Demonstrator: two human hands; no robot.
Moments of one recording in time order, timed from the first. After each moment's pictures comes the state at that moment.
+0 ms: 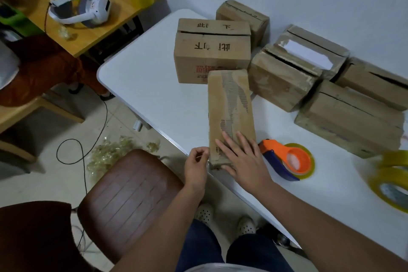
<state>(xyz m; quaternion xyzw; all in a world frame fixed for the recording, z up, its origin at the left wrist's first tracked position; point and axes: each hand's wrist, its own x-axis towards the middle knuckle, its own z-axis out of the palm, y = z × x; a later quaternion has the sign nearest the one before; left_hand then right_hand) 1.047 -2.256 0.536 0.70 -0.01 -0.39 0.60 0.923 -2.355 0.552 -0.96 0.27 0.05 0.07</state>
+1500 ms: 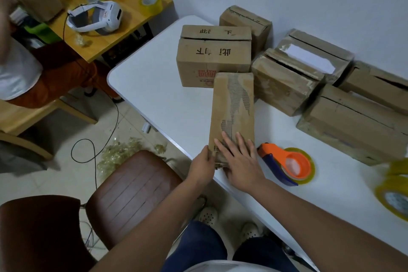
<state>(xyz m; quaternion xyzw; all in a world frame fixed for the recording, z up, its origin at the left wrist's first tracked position) 1.040 -2.273 0.581 0.80 -0.22 -0.43 0.36 0.927 -2.361 0.552 -0.95 0.27 0.07 0.13</state>
